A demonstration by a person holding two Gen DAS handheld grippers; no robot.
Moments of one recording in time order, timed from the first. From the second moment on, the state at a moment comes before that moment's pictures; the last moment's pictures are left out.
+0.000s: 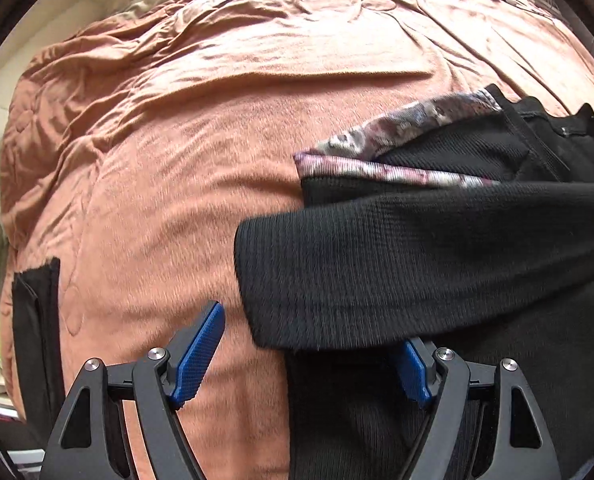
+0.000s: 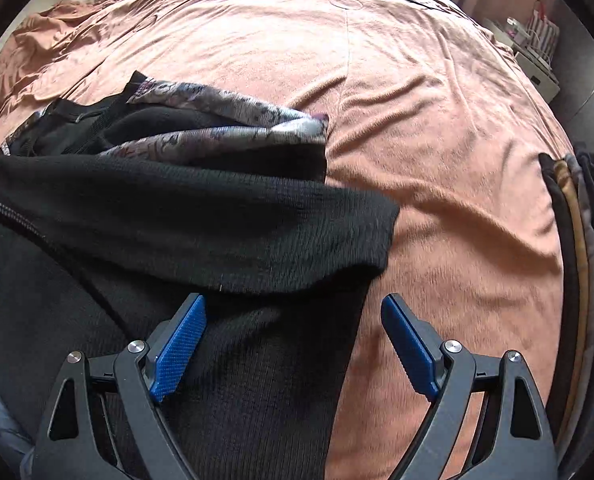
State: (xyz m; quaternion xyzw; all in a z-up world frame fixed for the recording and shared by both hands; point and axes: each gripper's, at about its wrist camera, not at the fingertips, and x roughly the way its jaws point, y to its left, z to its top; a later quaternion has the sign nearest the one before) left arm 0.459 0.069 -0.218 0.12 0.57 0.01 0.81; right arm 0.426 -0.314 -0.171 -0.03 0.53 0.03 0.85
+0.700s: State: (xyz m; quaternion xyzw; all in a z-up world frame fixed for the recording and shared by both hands) left arm 0.529 0.075 -0.180 0.10 0.50 0.07 0.86; right arm 0.505 -0.330 -0.152 0.01 0.45 -0.02 0.89
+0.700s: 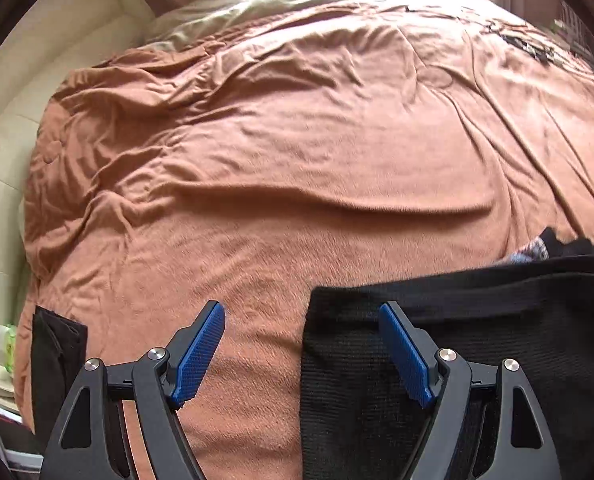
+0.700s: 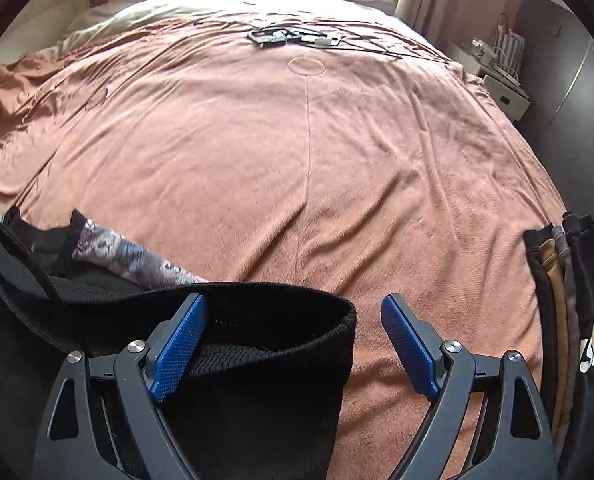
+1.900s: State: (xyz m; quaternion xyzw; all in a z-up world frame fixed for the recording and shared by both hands) left arm 0.526 0.109 -0.200 -0.04 0.50 -0.02 0.86; right arm 0.504 -0.386 -0.189 0.13 0.47 0.05 0.87
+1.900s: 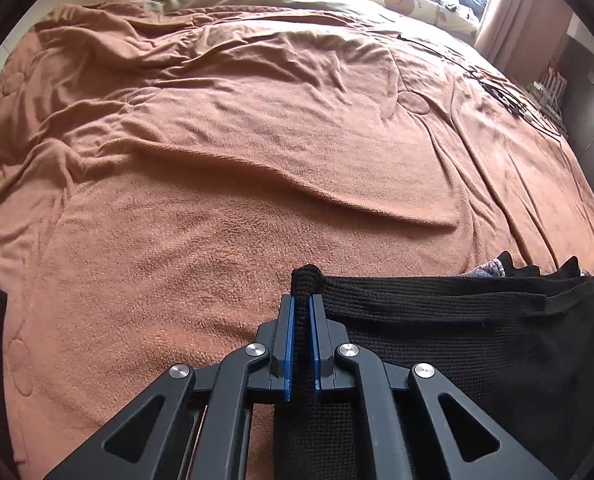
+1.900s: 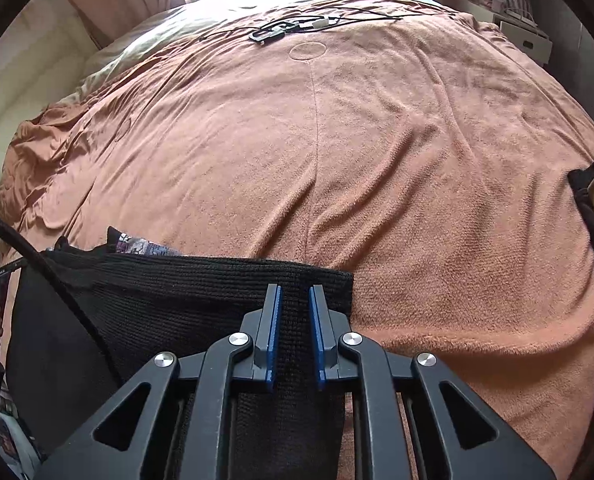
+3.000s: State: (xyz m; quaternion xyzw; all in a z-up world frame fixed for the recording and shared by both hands) left arm 0.516 0.129 -0.158 -0.07 0.45 0.00 0.89; right arm 0.485 -0.401 -0.150 0.16 0.41 0.05 0.90
